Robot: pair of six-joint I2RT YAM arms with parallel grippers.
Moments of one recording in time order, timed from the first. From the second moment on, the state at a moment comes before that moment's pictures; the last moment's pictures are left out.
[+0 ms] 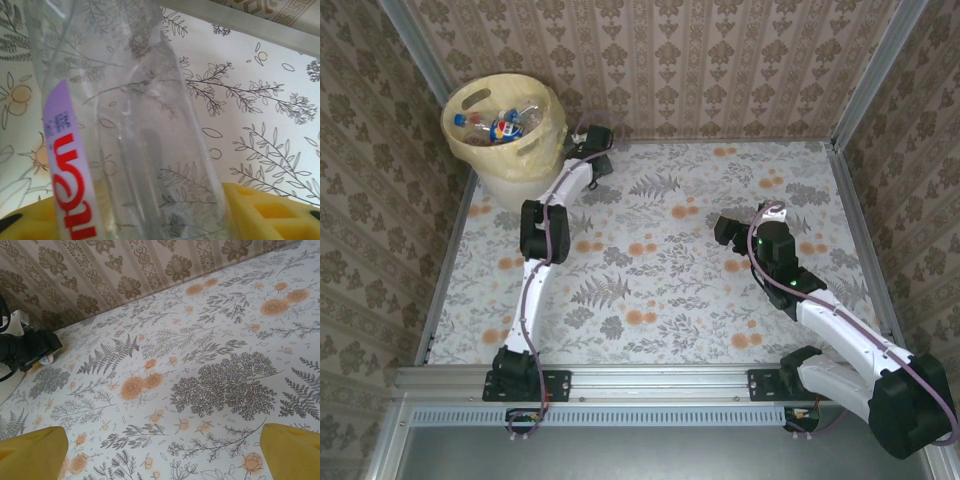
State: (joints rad) left arm -0.33 2.69 2.43 -0.65 -0.31 -0.52; right arm 0.36 0.99 0.54 0.06 0.24 0.50
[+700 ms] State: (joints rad) left arm -0.42 2.08 1.68 -0.43 -0.09 -0.35; right arm 0.36 0.98 0.54 0.06 0.22 0.53
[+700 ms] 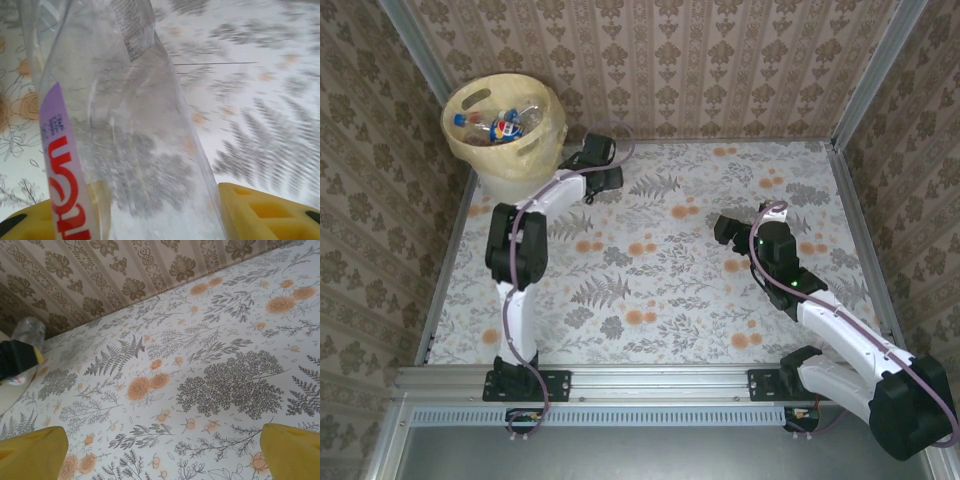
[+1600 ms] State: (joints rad) left arm -0.23 1.54 1.77 -0.71 0.24 -0.13; right arm 0.36 1.14 0.63 0.21 0.12 0.46
